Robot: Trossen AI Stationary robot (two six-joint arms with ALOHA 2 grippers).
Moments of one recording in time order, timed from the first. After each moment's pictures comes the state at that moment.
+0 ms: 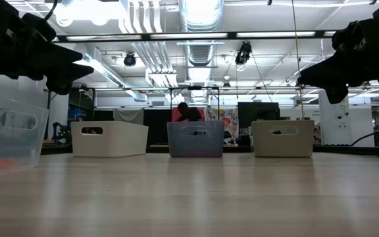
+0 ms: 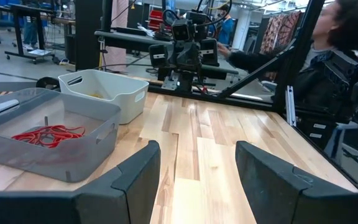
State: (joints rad) left arm 0.01 0.20 0.01 0.16 -0.02 -0.17; right arm -0.05 0.26 0.01 0.13 0.13 0.29
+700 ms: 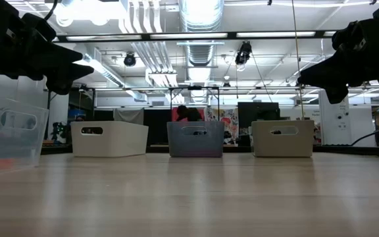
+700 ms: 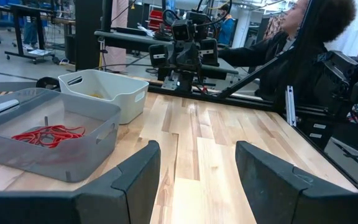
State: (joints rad) left arm 0.01 0.20 0.01 0.16 -0.02 -0.17; right arm -0.05 0.26 0.01 0.13 0.13 0.29
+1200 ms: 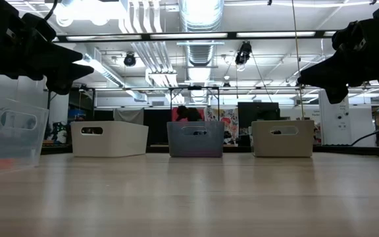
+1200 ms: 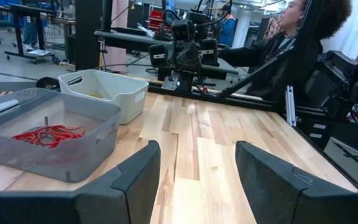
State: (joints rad) left arm 0.01 0.20 0.01 0.16 -0.02 -0.17; right arm -0.05 0.26 0.01 0.13 0.13 0.29
